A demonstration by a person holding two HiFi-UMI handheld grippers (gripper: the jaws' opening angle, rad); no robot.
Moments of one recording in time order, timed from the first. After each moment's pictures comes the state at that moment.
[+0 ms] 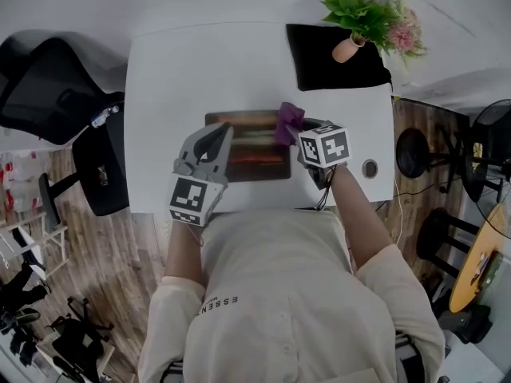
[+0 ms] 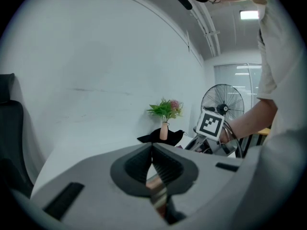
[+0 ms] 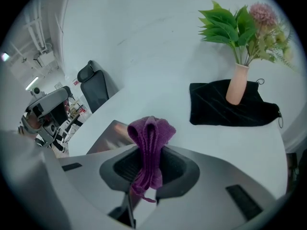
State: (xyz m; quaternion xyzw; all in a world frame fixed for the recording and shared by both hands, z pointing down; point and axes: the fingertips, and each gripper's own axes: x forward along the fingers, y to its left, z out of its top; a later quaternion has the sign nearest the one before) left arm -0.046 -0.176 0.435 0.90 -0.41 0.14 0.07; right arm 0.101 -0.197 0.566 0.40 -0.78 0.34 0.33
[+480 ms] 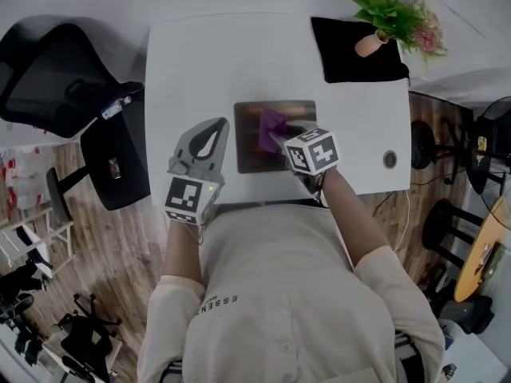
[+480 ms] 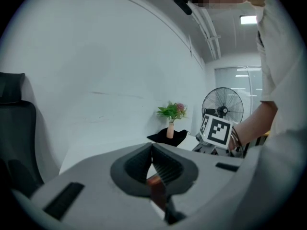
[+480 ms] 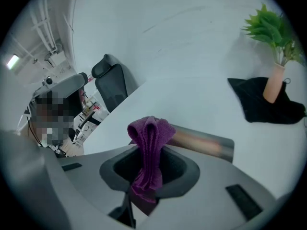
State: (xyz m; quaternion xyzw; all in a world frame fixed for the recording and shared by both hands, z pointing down) left arm -0.137 -0.166 0.425 0.90 -0.42 0.13 0.06; right arm -0.031 -0.157 0.563 0.34 -0.81 0.34 0.33
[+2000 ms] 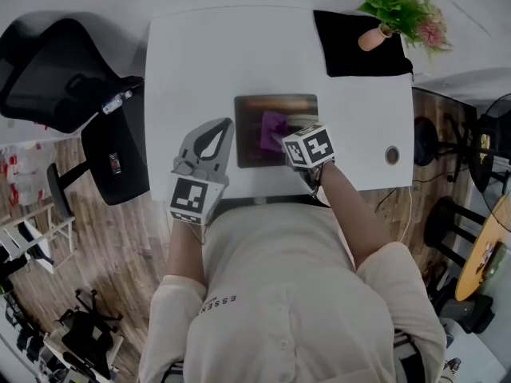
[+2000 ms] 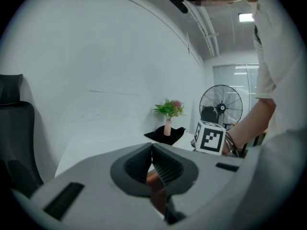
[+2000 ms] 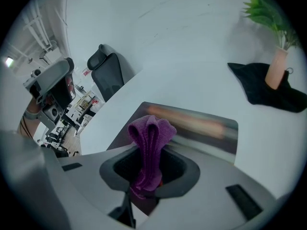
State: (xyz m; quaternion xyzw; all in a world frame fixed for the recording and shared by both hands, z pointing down) left arm -0.130 -0.151 0.434 0.90 -0.41 0.14 0.06; right arm -0.027 -0.139 0.605 0.32 -0.79 0.37 0.37
